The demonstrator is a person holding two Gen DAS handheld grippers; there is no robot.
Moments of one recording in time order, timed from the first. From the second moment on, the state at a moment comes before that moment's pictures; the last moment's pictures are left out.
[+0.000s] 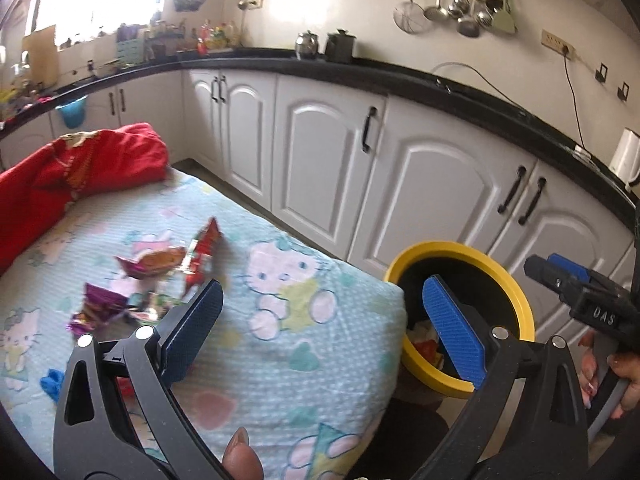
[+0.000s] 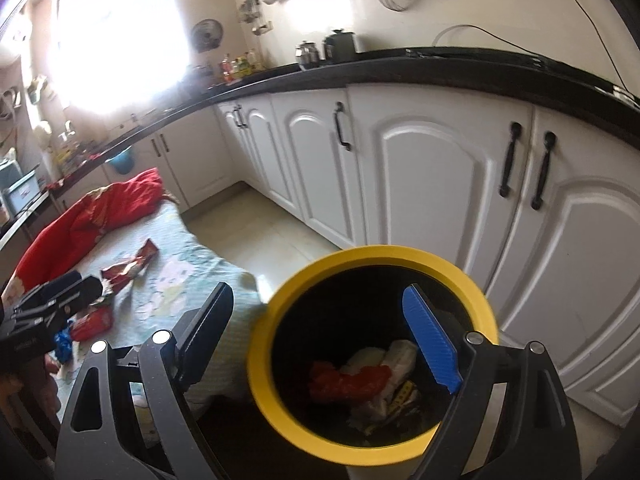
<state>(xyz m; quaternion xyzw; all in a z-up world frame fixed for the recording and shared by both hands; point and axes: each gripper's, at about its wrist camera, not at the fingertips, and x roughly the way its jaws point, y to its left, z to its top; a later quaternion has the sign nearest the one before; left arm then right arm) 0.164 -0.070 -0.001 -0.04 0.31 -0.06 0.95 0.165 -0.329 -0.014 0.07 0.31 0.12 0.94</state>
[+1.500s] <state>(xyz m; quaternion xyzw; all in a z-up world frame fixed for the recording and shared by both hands) 0.128 0.117 0.007 -0.10 0.28 0.11 0.95 0.169 -0.130 0.002 0.01 0.31 0.28 0.91</state>
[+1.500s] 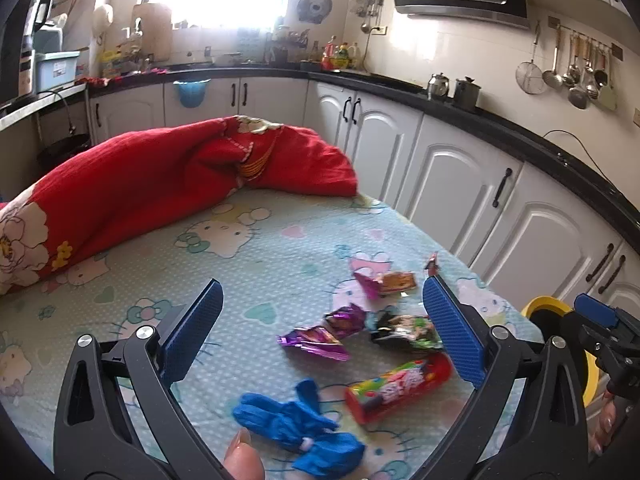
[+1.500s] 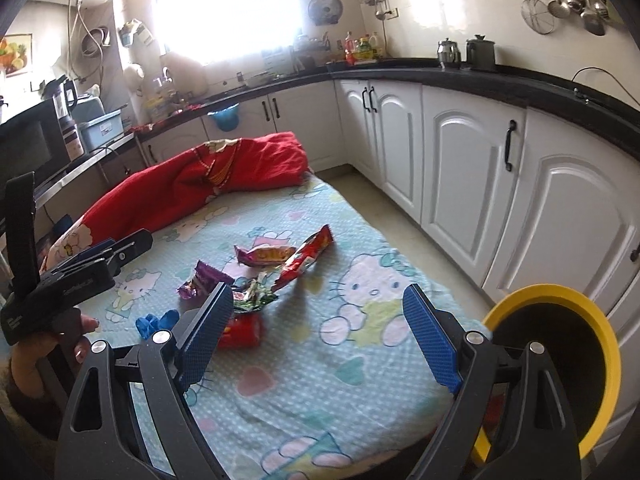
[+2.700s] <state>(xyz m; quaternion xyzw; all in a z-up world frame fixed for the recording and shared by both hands) 0.192 0.151 -0.075 -0.13 0.43 -0.03 0.89 0.233 -0.058 -0.075 0.09 0.46 0.35 0.81</state>
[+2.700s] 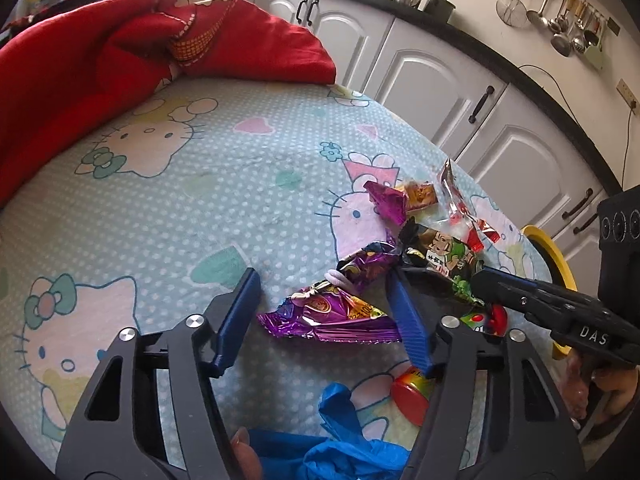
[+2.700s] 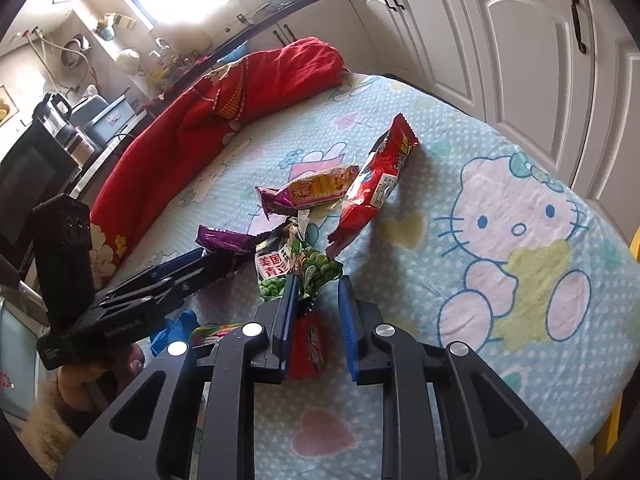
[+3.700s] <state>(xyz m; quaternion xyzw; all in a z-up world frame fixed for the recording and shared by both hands) 0.163 0.132 -0.040 -0.11 0.39 -0.02 0.91 0.192 -0.101 -0.034 0.06 0.39 0.35 0.85</state>
